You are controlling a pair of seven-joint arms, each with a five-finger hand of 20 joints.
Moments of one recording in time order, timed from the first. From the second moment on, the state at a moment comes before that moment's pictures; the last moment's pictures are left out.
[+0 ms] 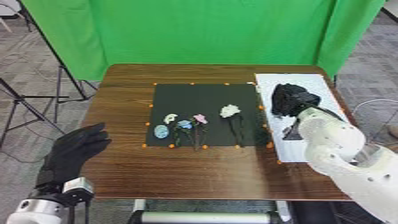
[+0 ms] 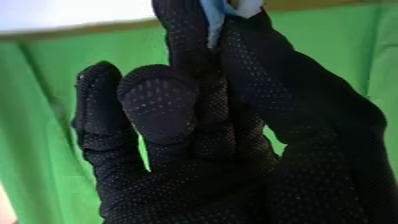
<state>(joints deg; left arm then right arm) 145.2 -44.2 -102.4 -128.0 35.1 17.3 20.7 -73.1 -34.9 51.0 -109.8 -118.5 -3.4 34.1</state>
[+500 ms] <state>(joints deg) 144.7 -44.2 -101.9 -127.9 35.2 17.2 20.6 -75.6 -40.9 51.3 -110.1 -122.1 -6.3 32.9</state>
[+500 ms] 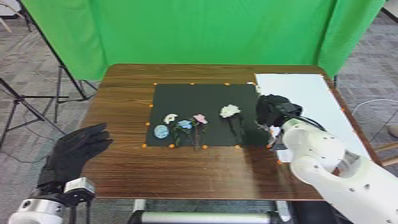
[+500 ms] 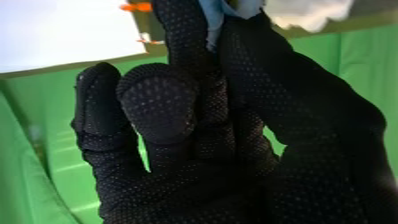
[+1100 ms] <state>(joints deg) 143.9 -44.4 -101.4 -127.8 35.3 16.8 19.9 -75.5 -44.9 48.2 -109.2 -125.1 -5.0 32.9</state>
